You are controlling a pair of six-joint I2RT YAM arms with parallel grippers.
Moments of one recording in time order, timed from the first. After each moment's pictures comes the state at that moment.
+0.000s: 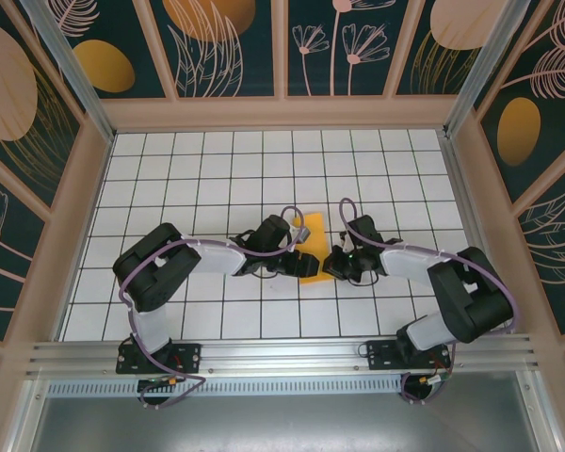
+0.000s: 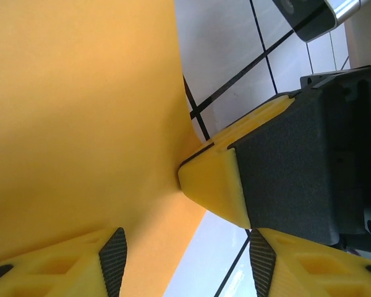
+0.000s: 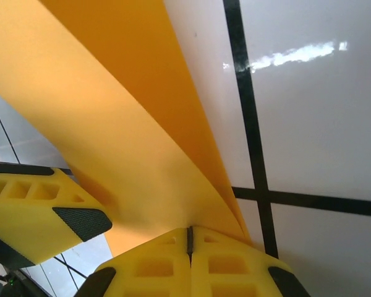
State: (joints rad) left arm -0.84 1.86 0.87 0.22 0.54 -0.70; right arm 0.48 1.46 0.55 -0.19 -0.46 0.80
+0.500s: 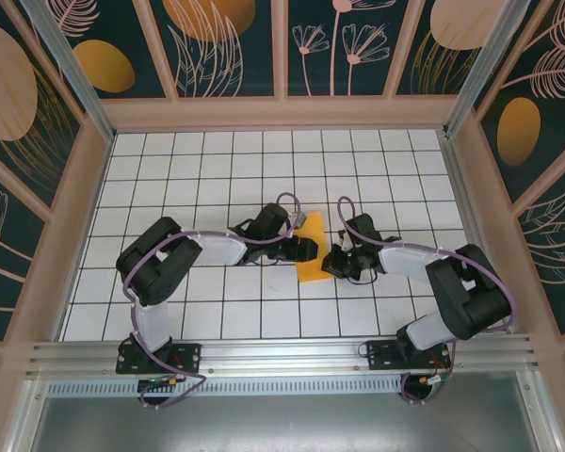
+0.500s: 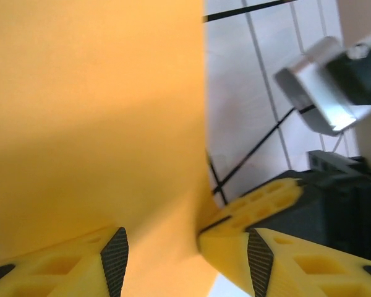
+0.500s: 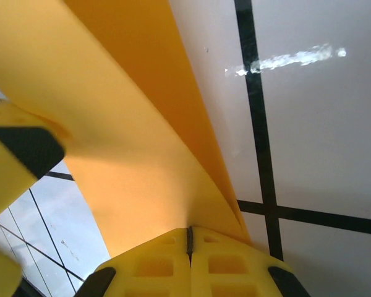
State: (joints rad) left arm -0.79 1.91 0.95 0.19 0.48 -0.71; right arm 0.48 1.48 0.56 -0.19 -0.46 0.78
